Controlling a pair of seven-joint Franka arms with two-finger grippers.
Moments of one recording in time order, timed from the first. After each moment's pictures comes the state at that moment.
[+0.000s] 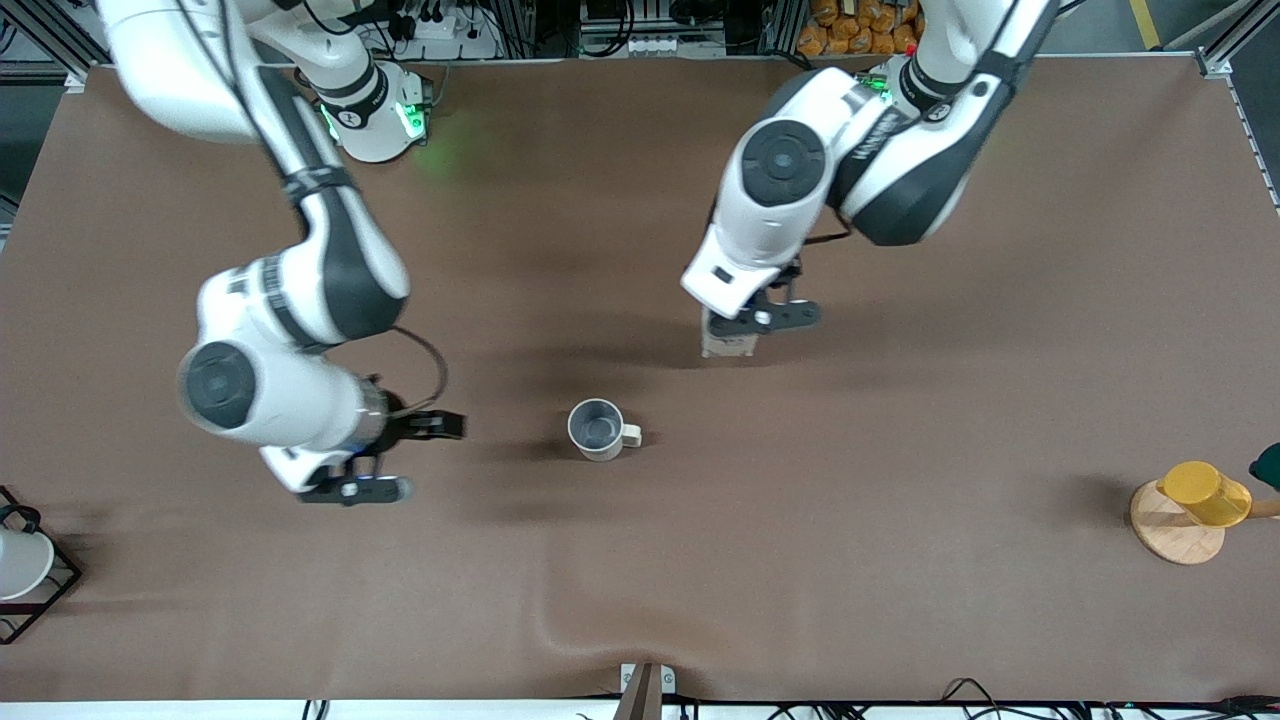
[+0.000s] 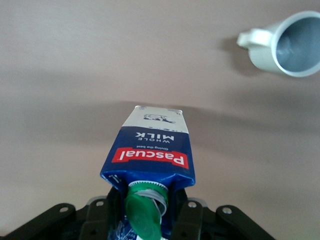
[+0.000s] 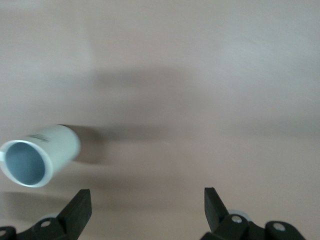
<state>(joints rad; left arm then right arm) -0.38 0.40 -0.39 -1.53 0.05 1.78 -0.85 0.18 0.60 0.06 -1.31 0.13 1.78 0.24</state>
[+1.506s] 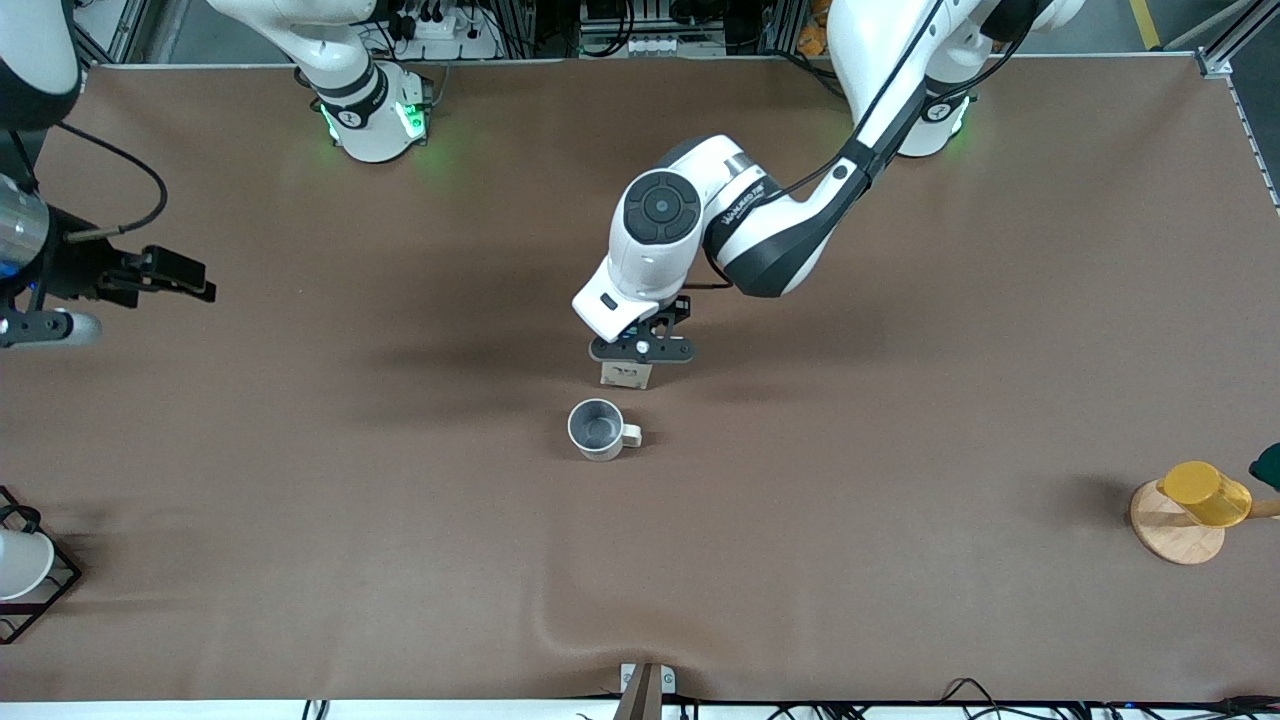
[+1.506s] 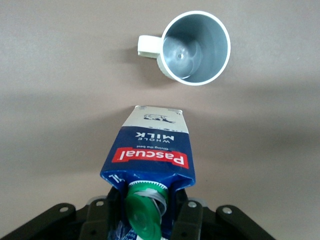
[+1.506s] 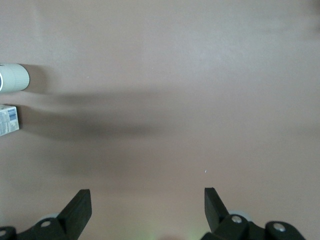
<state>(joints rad) -0.55 0.67 -0.32 -1.32 0.05 2.00 -0.83 -0.07 0.07 0.06 -1.57 0.07 1.50 -0.03</state>
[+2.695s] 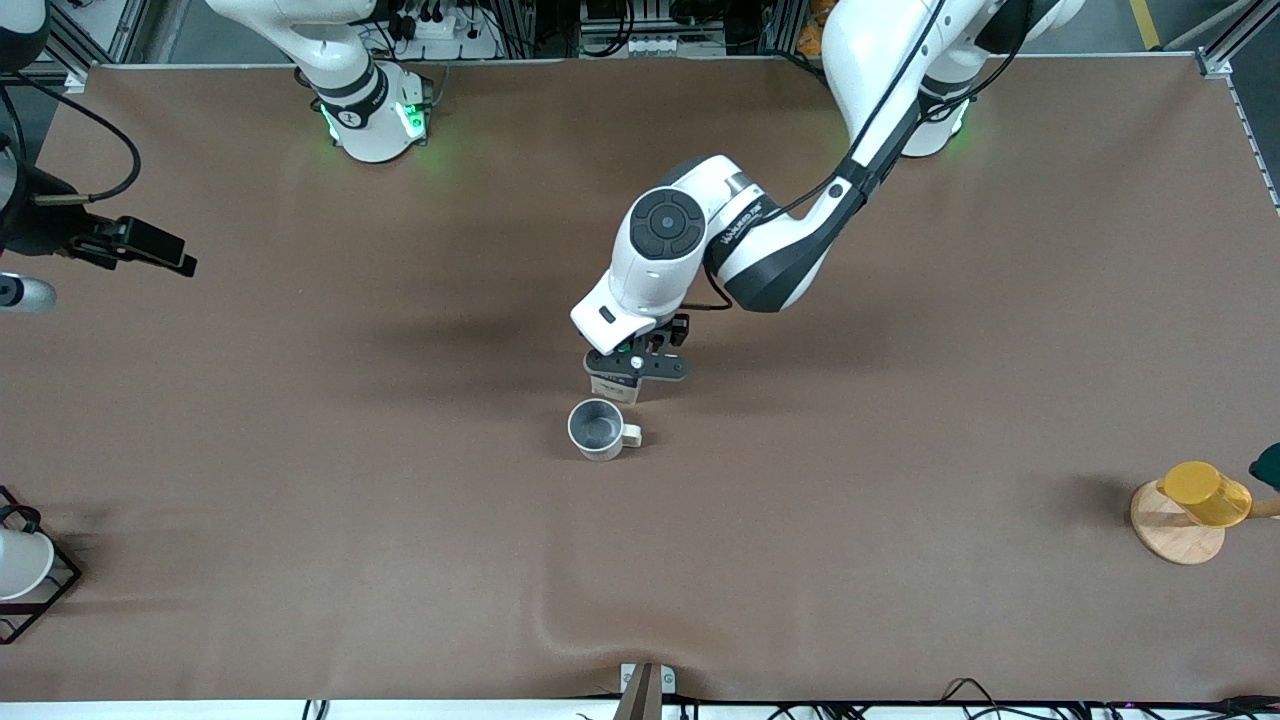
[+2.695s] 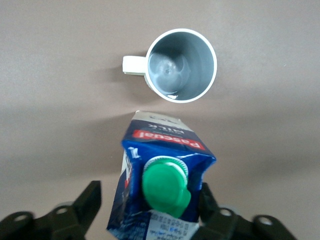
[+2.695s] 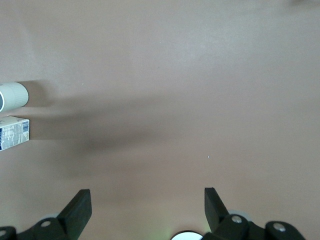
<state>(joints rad) -0.56 0.70 -0.31 -1.30 0.05 2.06 -0.74 -0.03 0.02 0.00 -1.57 0.07 1.47 0.11</state>
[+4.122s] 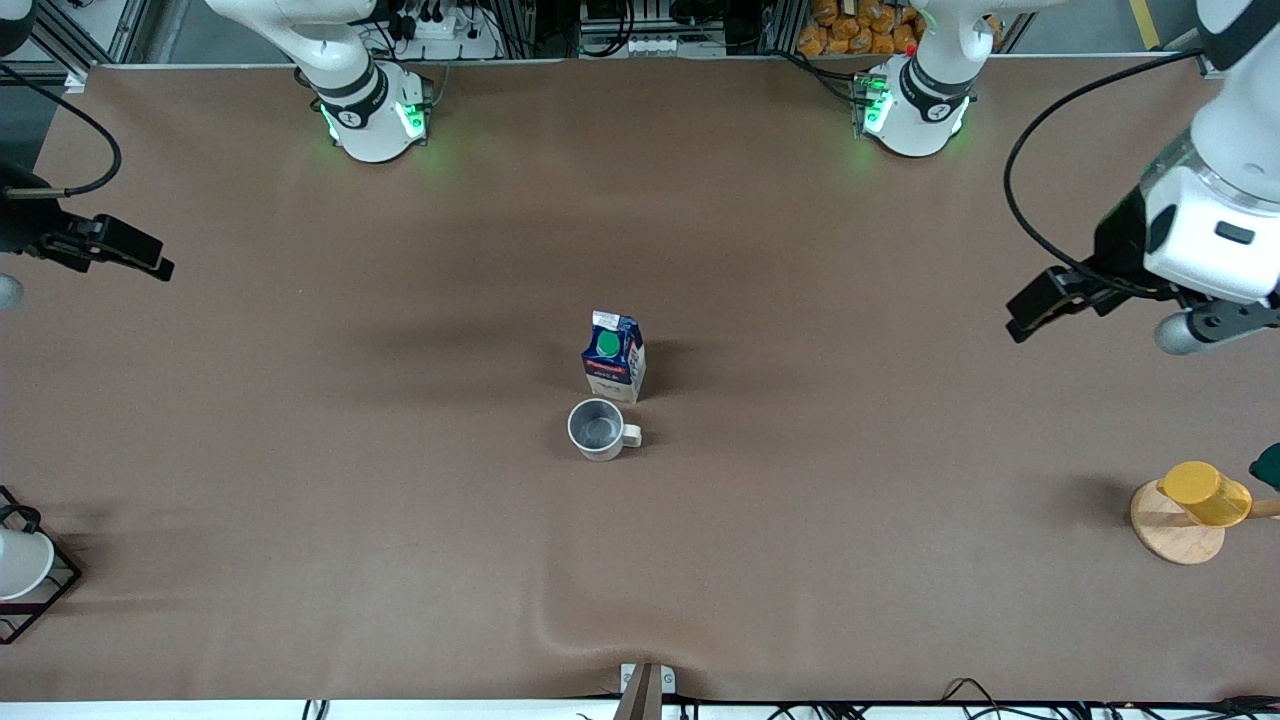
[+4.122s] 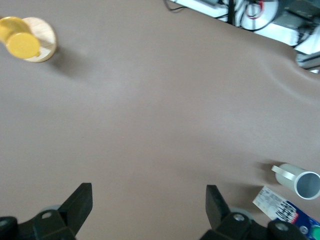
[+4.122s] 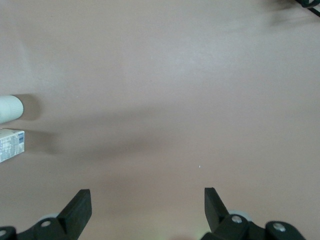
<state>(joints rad) 0.06 0.18 -0.29 -1.33 0.05 1.60 -0.56 -0.02 0.02 -0.01 -1.54 0.03 1.48 0.11</state>
